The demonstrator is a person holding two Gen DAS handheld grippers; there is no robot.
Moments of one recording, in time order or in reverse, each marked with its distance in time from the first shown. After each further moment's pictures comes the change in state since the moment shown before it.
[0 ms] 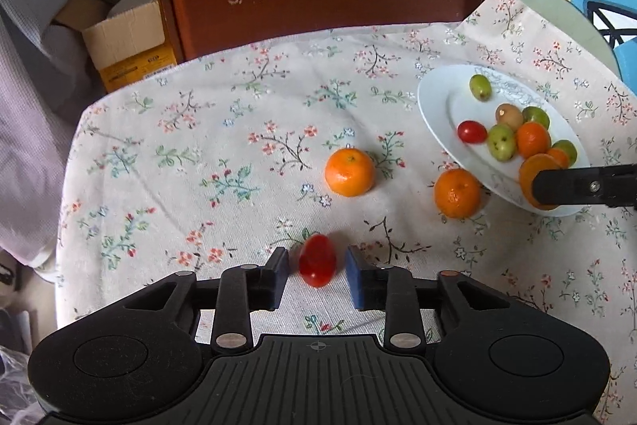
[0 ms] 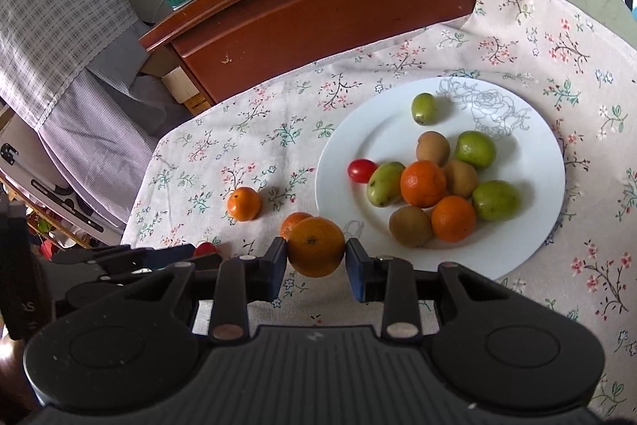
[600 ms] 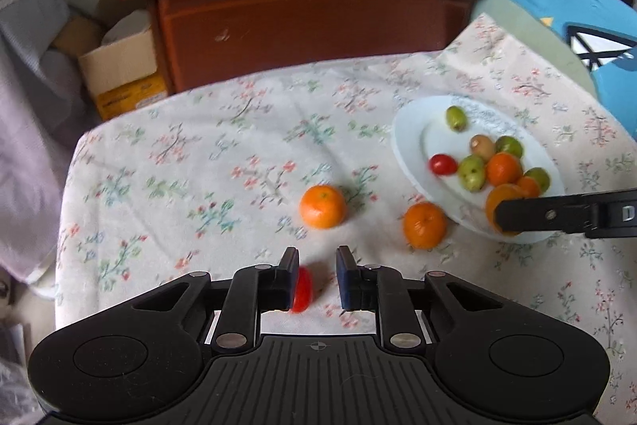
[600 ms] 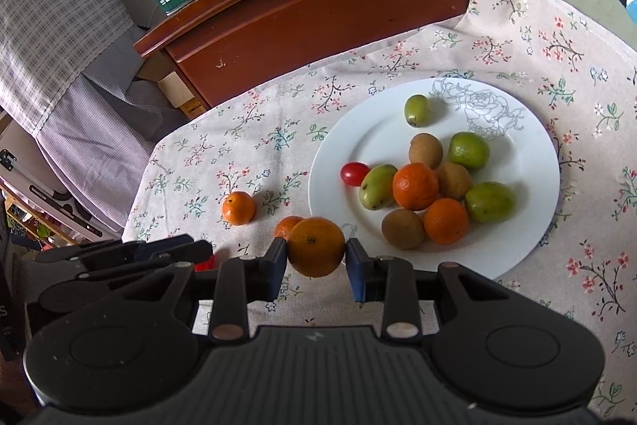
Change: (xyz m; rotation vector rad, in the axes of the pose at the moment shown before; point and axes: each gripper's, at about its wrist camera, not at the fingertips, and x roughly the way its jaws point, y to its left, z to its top) left arm -0.018 -0.008 0.010 -0.012 -0.047 -0.029; right arm 0.000 -0.004 0.001 0.013 -0.006 -0.006
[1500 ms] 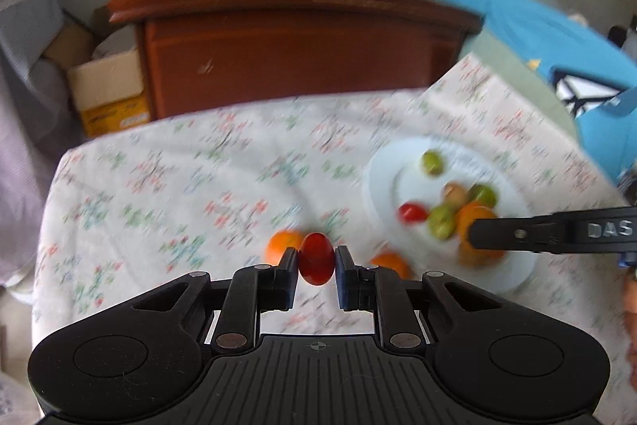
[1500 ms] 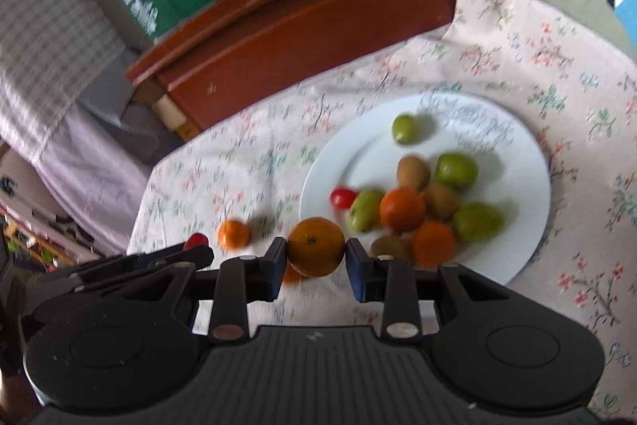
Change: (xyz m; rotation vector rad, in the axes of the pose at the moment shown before) left arm -0.008 -0.018 0.023 -0.039 -0.100 -0.066; right arm -0.007 -0.014 0.017 0.063 -0.046 0.009
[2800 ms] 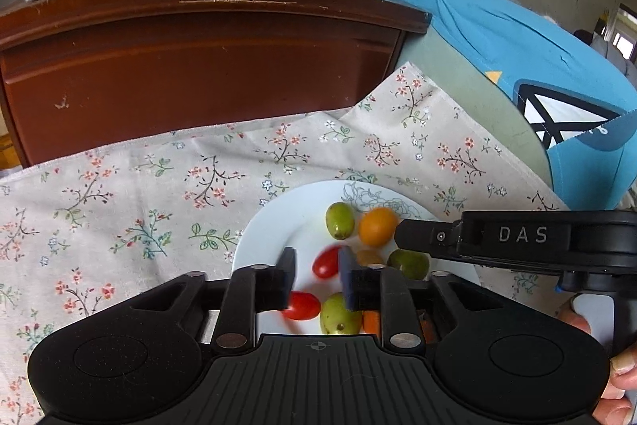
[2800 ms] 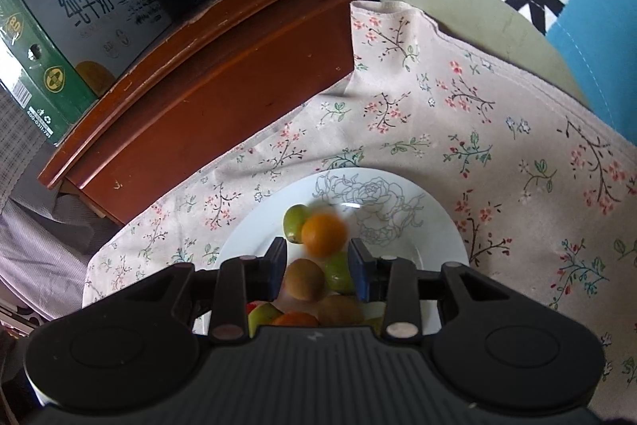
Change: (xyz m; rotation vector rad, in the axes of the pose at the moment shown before) left arm 0.077 -0.066 0.042 0.009 0.007 -0.131; right arm 0.021 -0.062 0.048 0.155 -0.108 -0.135
